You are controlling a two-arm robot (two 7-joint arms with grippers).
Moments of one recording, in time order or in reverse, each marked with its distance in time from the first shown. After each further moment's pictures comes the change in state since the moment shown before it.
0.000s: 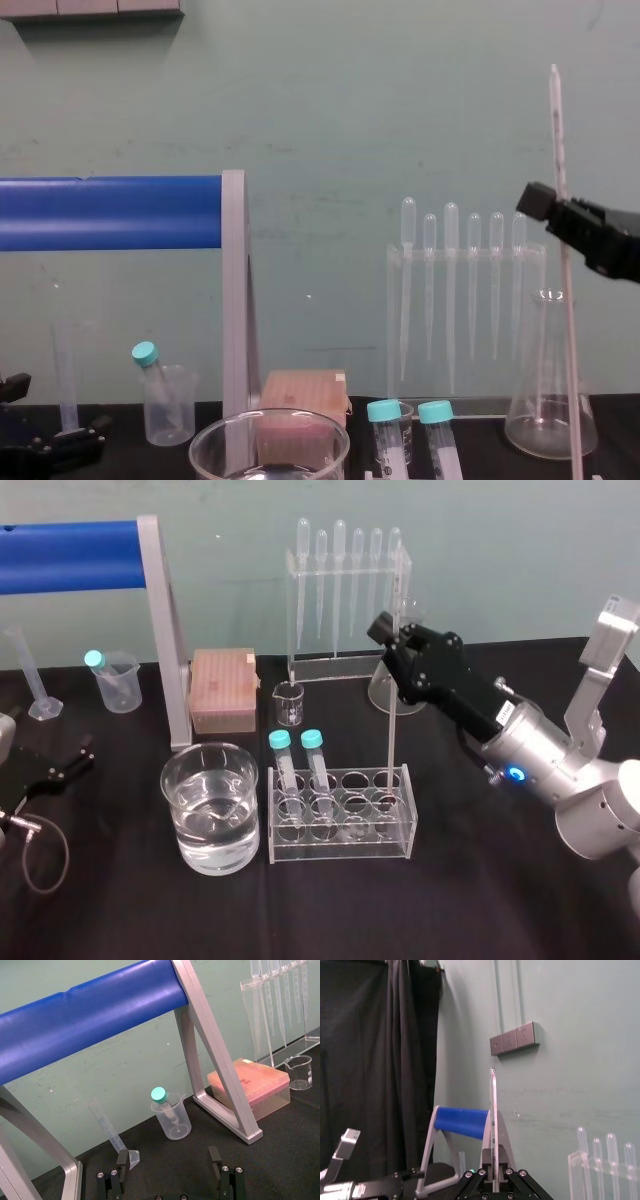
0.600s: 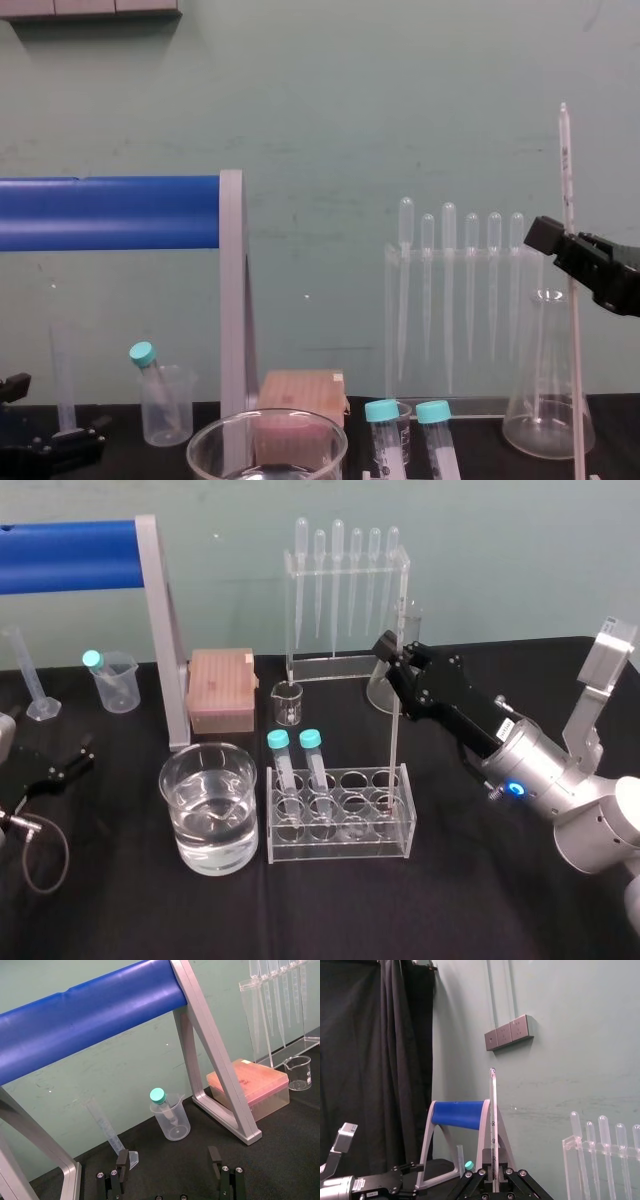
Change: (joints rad) left arm 0.000 0.000 0.000 0.000 0.000 0.000 0.000; right arm -0.008 -0.016 0.005 0.057 0.019 -0.020 0.031
